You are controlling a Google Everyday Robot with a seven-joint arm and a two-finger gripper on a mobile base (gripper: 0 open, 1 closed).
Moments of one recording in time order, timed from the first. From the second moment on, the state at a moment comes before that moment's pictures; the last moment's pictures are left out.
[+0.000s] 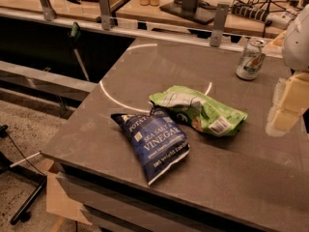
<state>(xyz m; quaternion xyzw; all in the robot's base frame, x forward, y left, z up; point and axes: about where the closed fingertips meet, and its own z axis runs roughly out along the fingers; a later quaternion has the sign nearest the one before) 0.438 -0.217 0.976 -0.60 0.78 -0.03 0.16</state>
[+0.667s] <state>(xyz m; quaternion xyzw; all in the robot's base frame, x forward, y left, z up) 0.459 -0.232 0.969 -0.58 0.79 -0.03 0.19</state>
